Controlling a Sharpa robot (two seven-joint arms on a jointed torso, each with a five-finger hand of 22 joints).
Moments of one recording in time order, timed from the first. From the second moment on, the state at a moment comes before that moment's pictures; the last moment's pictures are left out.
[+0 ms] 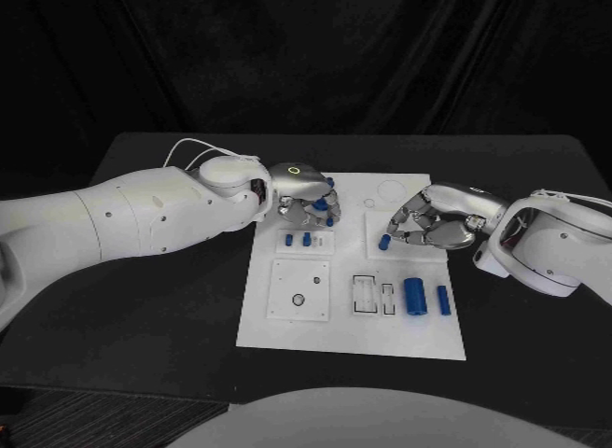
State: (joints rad) left arm 1.31 -0.55 -0.21 1.17 -1.63 -0.20 0.41; left_hand 1.52 -0.03 0.23 0.09 0.20 0.91 0.04 0.11 0.26 0.84 0.00 0.36 0.27 1.33 -0.05 1.42 1.16 0.12 1.28 0.10 0.98 1.31; right arm 1.29 -1.00 -0.21 1.67 -1.29 -0.25 0.17; right_hand 1.36 -0.01 0.27 0.08 0.32 1.00 0.10 0.12 0.37 1.37 0.02 1.39 1.28 1.42 -0.05 1.10 1.03 0.13 1.34 0.06 0.58 1.31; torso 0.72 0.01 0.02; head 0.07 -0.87
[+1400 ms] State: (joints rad) left arm 1.33 -0.65 -0.21 1.27 -1.63 -0.26 0.38; left_hand 1.52 -0.05 0.31 0.08 0.14 0.99 0.06 0.11 0.25 0.99 0.01 0.26 0.23 1.34 -0.04 1.41 1.13 0.12 1.31 0.08 1.05 1.31; right arm 1.29 -1.02 -0.21 1.68 -1.28 -0.25 0.17; right_hand 1.36 -0.01 0.26 0.09 0.32 1.00 0.10 0.12 0.37 1.37 0.02 1.39 1.28 1.42 -0.05 1.10 1.03 0.13 1.34 0.06 0.58 1.31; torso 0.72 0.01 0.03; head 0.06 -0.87
